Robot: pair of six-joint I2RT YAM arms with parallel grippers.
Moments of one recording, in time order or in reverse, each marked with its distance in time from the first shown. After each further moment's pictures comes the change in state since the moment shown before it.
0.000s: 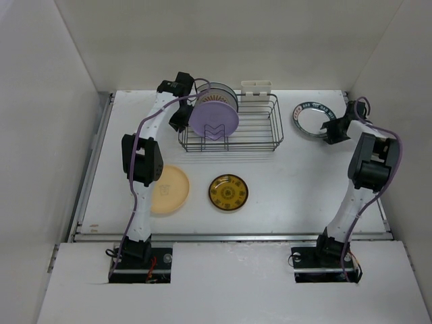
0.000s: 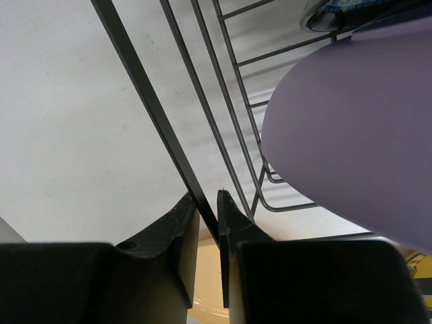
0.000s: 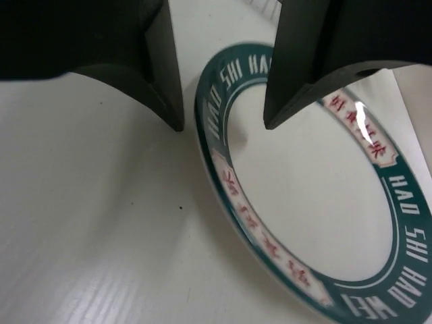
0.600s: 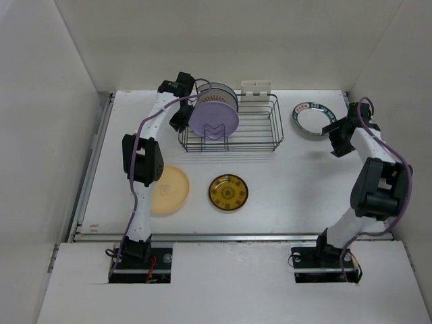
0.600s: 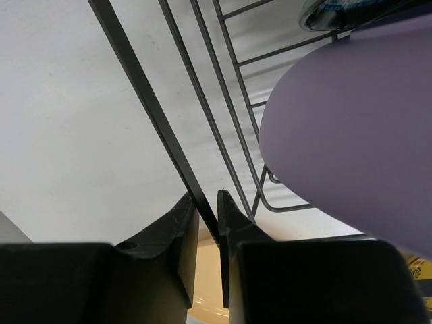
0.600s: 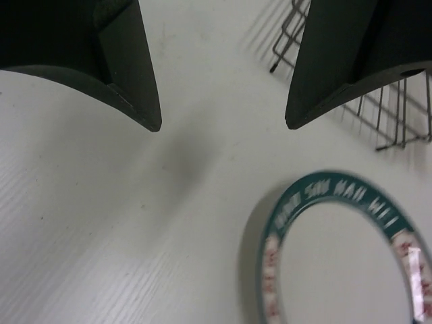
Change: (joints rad) left arm -0.007 0.000 0.000 0.000 -0.010 0.006; right arm 0.068 -0.434 -0.229 -0.214 0.104 -0.137
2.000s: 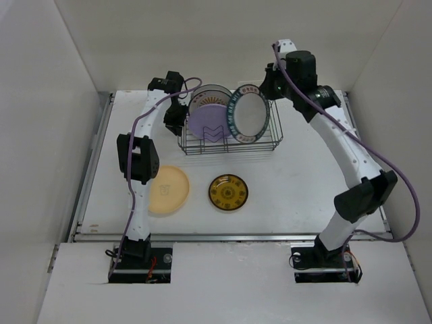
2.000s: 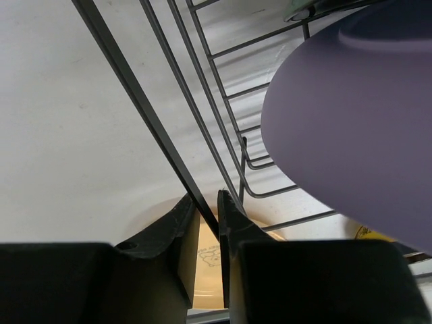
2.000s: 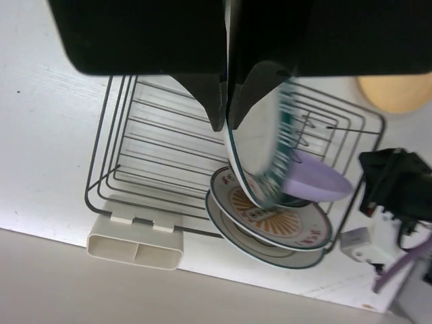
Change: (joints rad) left arm 0.080 0.021 0.048 -0.107 0.200 -0.039; right arm 0.652 0.074 0.670 -0.038 -0.047 -0.758
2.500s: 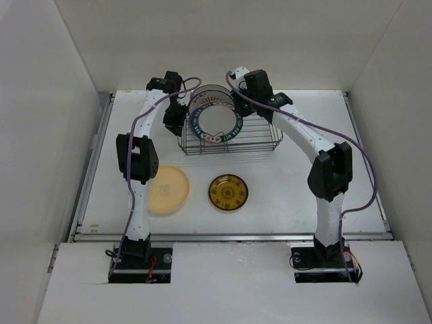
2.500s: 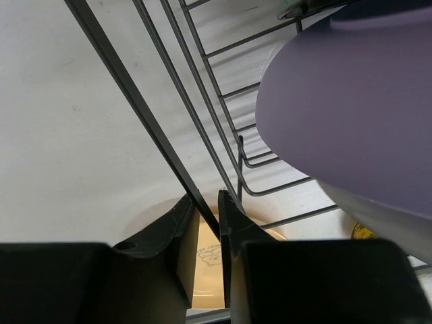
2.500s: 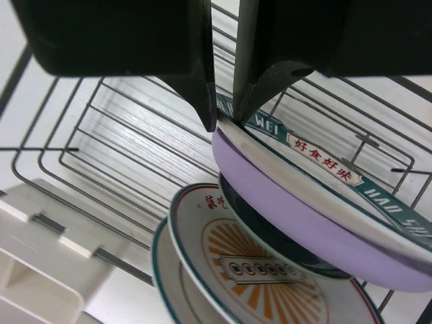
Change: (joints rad) left arm 0.005 0.000 0.000 -0.006 0.033 0.015; right arm 0.081 0.305 0.012 0.086 -0.042 -0.216
